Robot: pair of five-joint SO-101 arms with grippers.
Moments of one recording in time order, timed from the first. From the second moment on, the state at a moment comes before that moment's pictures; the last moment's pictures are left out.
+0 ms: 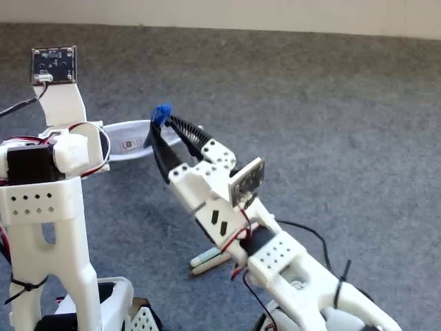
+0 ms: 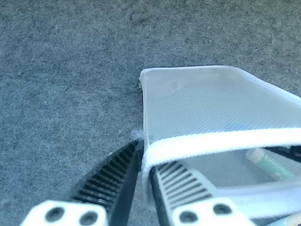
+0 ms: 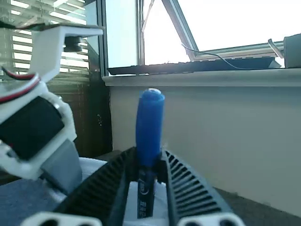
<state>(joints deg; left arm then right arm) -12.6 -29.2 9.3 88.6 7.0 -44.6 -42.7 70.5 -37.5 -1.1</state>
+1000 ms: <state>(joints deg) -15.3 -29.3 9.4 88.6 8.1 -48.4 -72.4 63.3 10.4 -1.1</state>
